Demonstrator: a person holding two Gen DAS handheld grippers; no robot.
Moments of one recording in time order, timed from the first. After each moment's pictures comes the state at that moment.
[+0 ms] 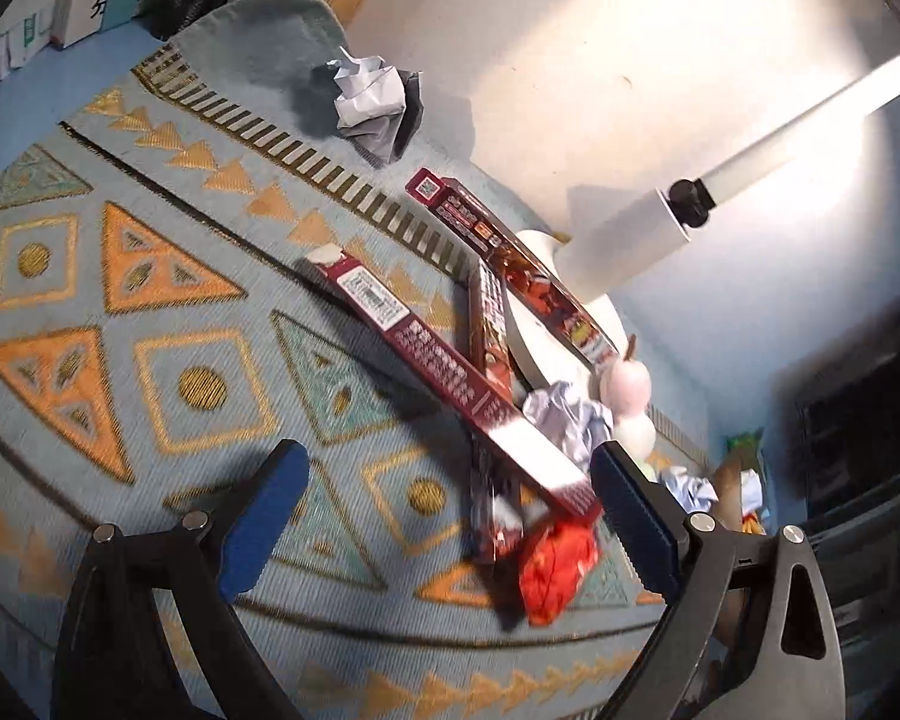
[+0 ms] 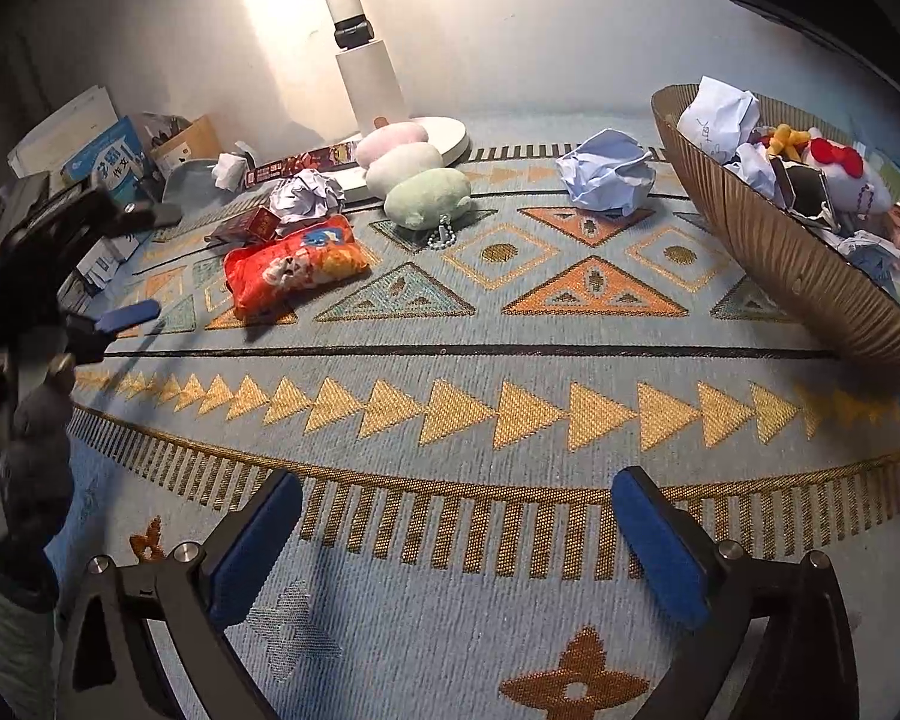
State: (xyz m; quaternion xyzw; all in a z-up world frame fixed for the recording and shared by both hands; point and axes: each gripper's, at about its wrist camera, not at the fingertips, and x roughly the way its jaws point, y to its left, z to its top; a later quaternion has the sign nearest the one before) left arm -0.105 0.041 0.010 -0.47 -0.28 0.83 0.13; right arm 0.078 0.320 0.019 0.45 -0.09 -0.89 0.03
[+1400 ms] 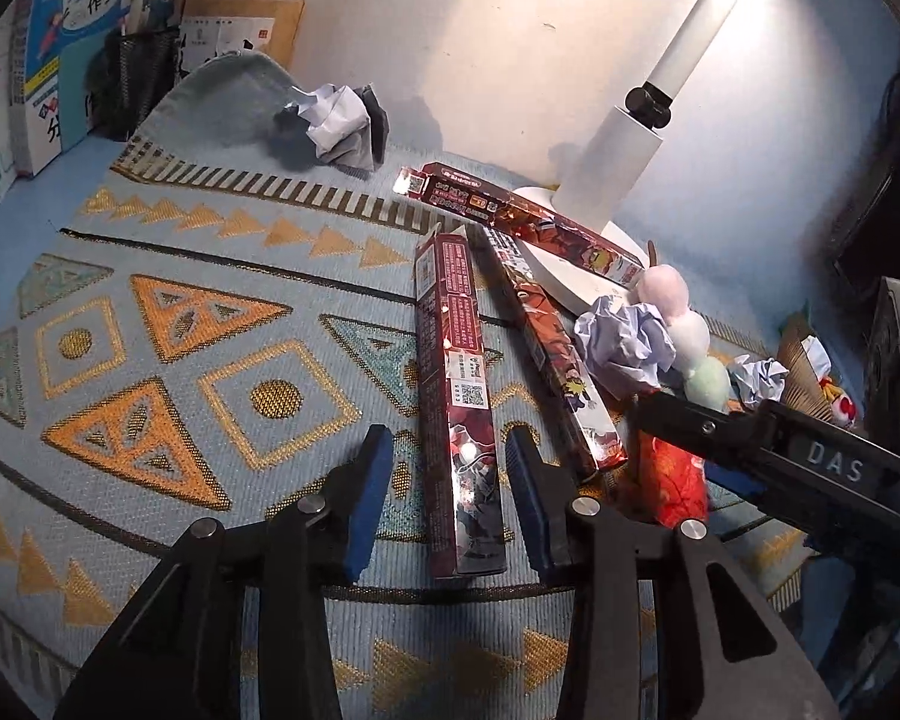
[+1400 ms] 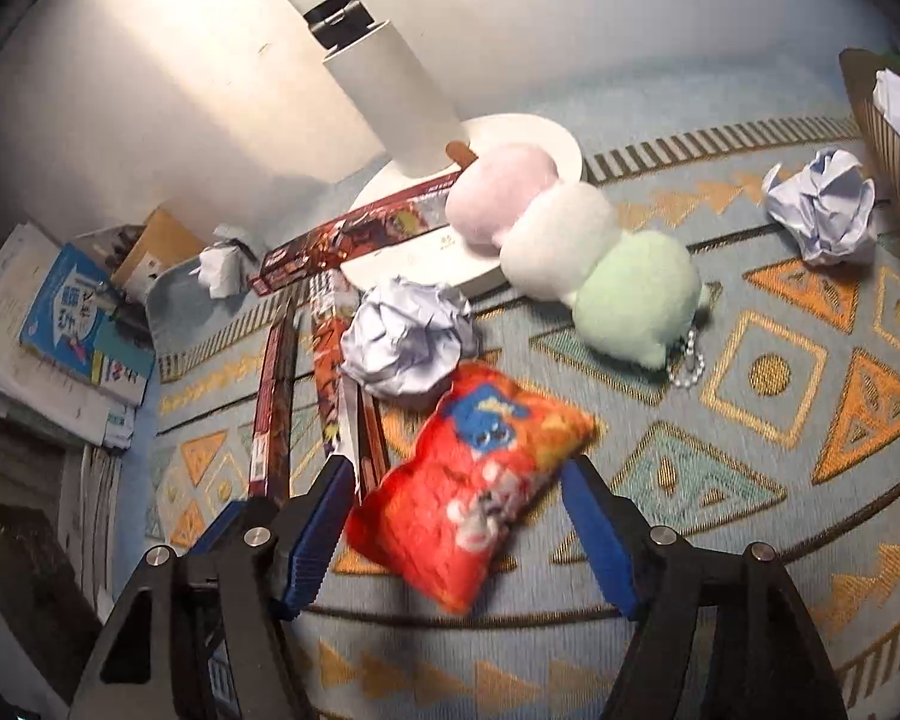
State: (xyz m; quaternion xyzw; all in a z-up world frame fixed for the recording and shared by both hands) left arm -0.071 0.047 0.008 -0.44 -0.11 0.88 0.17; right arm -0.066 0.249 0.026 0.47 -0.24 -0.85 -0.02
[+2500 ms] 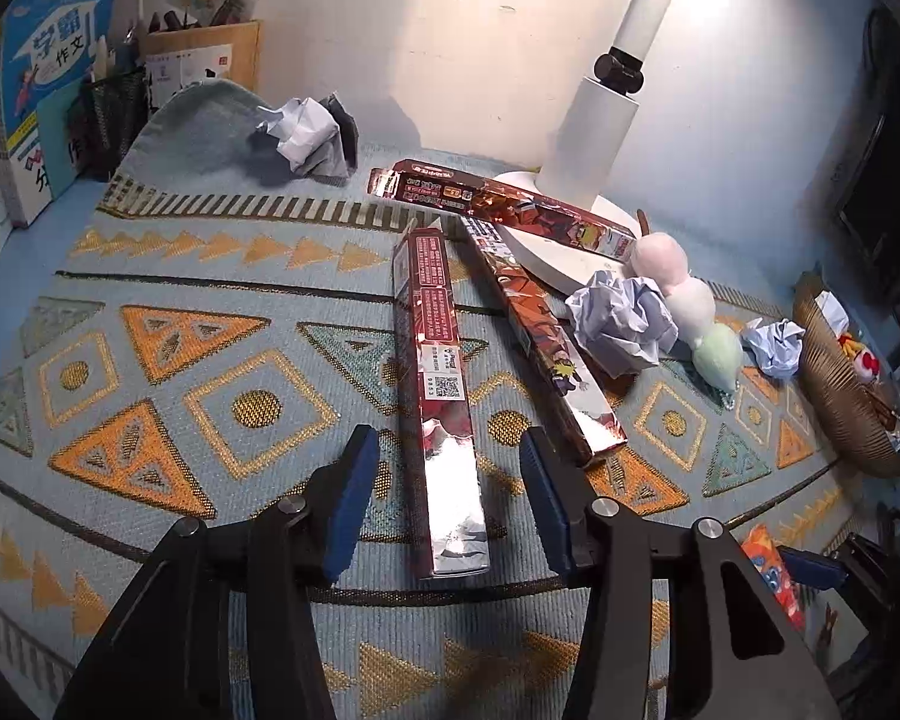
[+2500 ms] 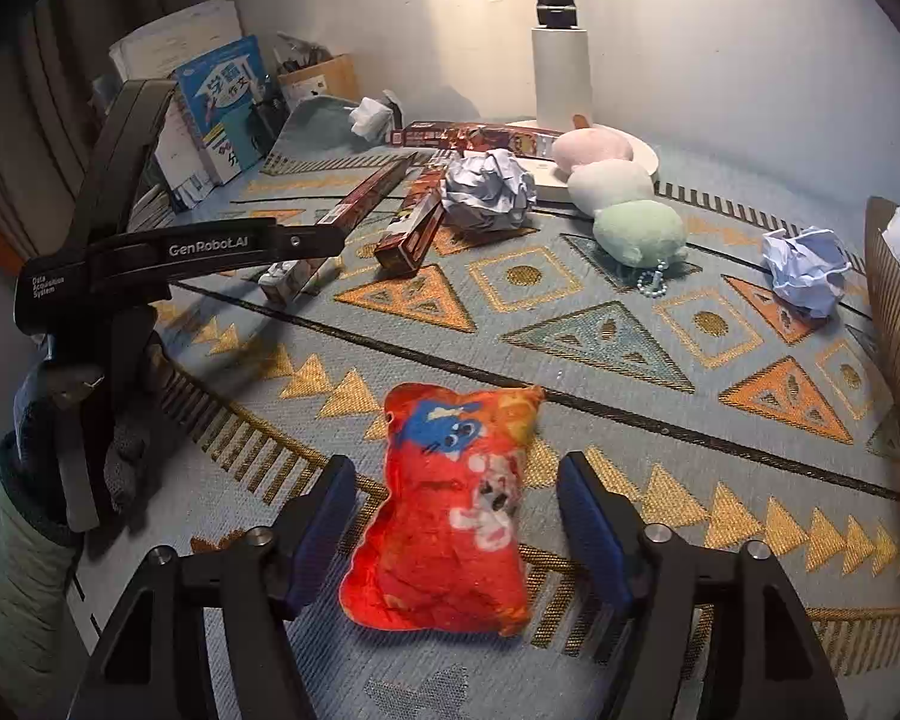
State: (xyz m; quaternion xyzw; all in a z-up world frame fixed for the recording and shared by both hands) left arm -0.062 0.071 0.003 -0.43 -0.04 0.89 0.16; right arm 0.048 0.245 0.016 0.45 0.02 -0.88 0.15
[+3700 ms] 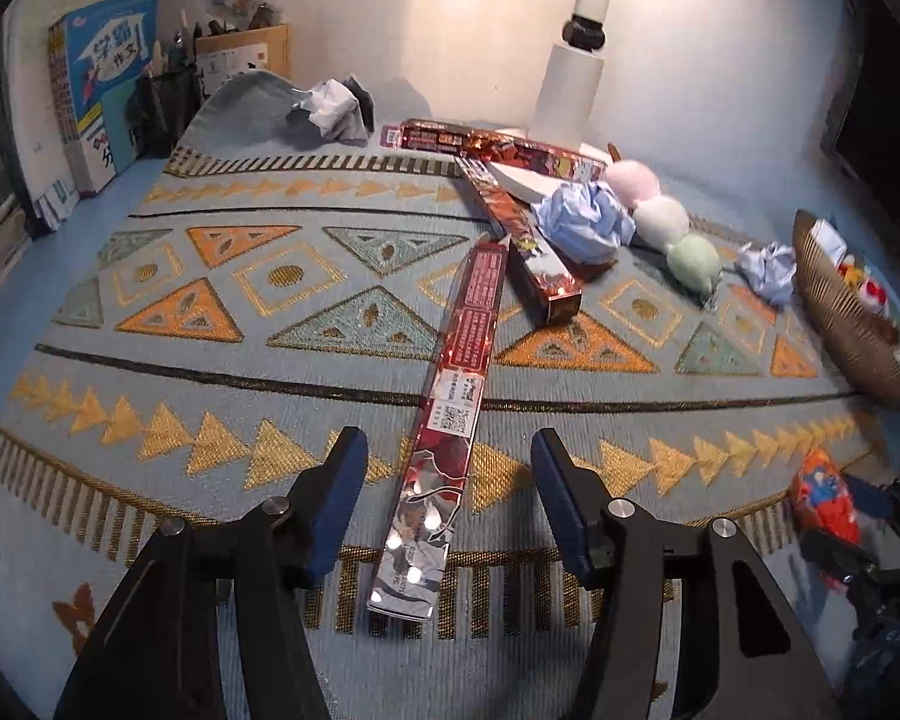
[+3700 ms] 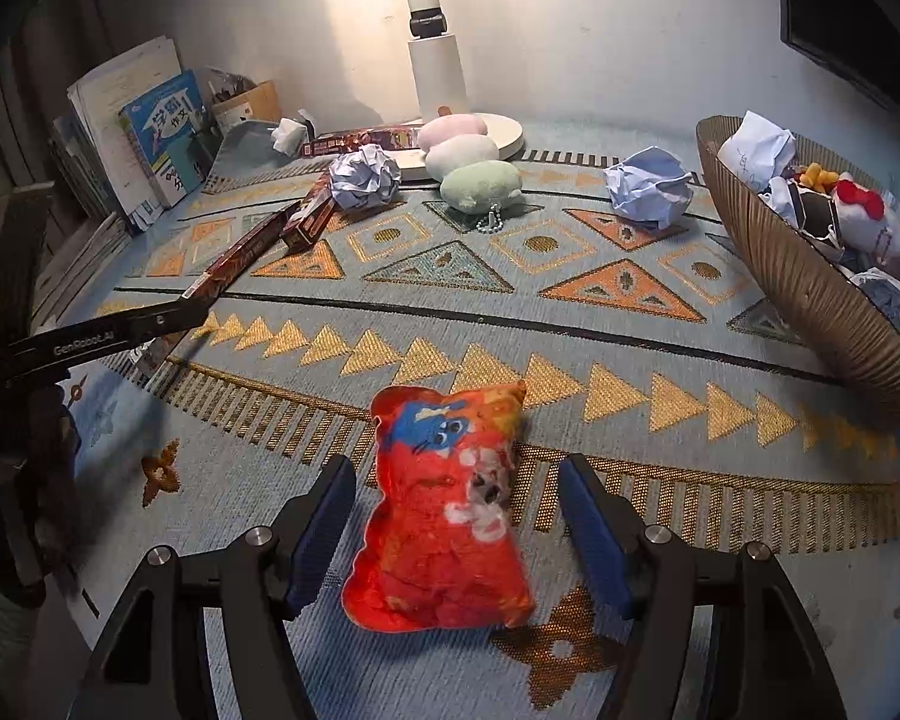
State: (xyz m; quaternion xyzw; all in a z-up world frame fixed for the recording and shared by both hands) left arm 0.011 0.066 0.002 -0.43 0.01 0.90 0.11; right arm 0.095 0.317 0.016 0.44 -0.02 -0.89 0.08
